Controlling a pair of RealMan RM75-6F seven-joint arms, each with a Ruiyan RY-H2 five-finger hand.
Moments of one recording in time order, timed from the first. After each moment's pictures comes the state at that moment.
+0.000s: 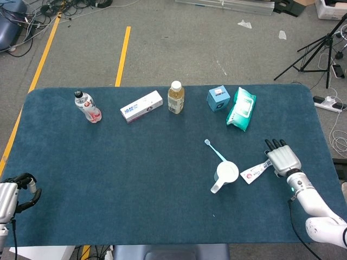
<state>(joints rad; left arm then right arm) -0.09 -1.12 -0.05 -1.56 1.50 1.51 -0.10 0.64 -1.19 -0.07 -1.40 -1.00 0.82 -0.63</state>
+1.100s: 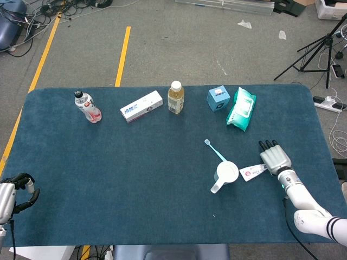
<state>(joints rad) -0.08 -1.11 -0.06 -1.57 1.50 1.52 -0.11 0.69 -1.30 -0.08 -1.30 -0.92 0.75 -0.73</state>
